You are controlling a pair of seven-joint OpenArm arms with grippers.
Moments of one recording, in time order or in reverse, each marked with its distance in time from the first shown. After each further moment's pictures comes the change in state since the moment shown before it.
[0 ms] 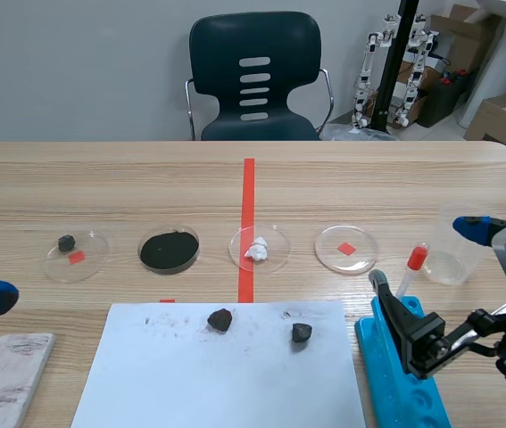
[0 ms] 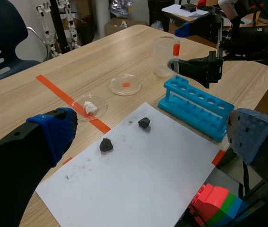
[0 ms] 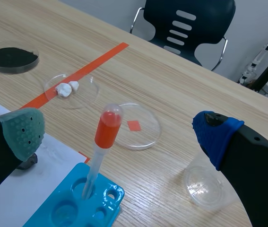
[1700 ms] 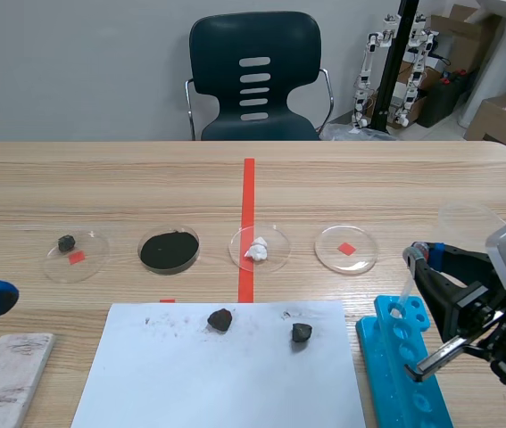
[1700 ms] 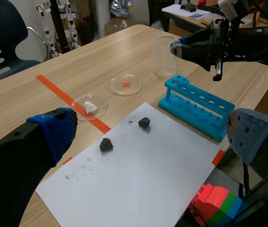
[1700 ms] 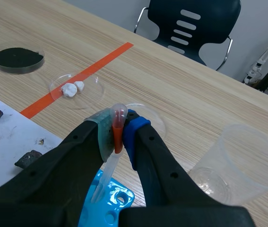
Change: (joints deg) left arm 0.0 0.0 0.0 0.0 0.0 0.0 0.0; right arm 0.0 0.0 -0.5 0.0 0.0 0.2 0.0
